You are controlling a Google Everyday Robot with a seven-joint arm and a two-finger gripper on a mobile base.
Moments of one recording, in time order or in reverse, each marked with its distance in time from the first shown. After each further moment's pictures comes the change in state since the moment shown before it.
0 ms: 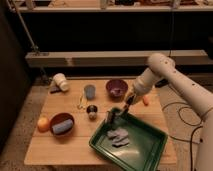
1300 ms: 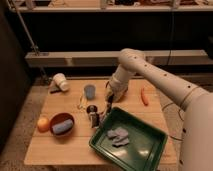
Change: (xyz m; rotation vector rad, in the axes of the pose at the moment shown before) arm -0.026 -0.075 0.026 -0.108 0.002 -0.233
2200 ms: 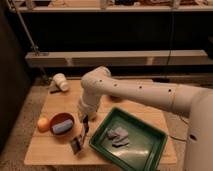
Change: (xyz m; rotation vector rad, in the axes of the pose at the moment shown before) arm -0.101 -0.136 0.074 -0.089 0.037 -0.403
